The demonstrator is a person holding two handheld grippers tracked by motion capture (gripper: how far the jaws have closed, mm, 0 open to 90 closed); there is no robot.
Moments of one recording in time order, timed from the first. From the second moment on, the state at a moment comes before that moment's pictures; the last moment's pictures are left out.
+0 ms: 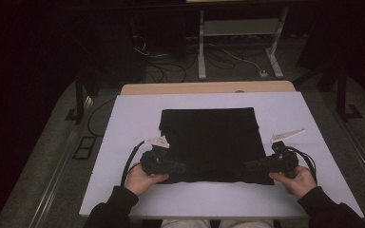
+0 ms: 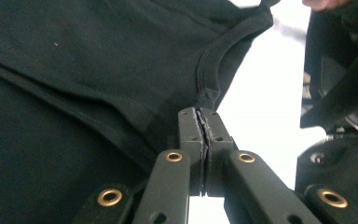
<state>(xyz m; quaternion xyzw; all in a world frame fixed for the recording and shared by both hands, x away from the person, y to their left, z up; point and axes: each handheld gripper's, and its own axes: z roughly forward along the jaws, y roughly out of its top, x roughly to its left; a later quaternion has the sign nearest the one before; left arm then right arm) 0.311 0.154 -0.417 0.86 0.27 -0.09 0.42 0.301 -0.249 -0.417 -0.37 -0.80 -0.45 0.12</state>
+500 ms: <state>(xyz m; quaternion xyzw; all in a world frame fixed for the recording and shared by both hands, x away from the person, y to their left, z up) 0.296 0.156 -0.419 0.87 0.26 -0.09 0.41 0.280 -0.248 -0.422 -0.36 -0.82 -0.43 0.14</state>
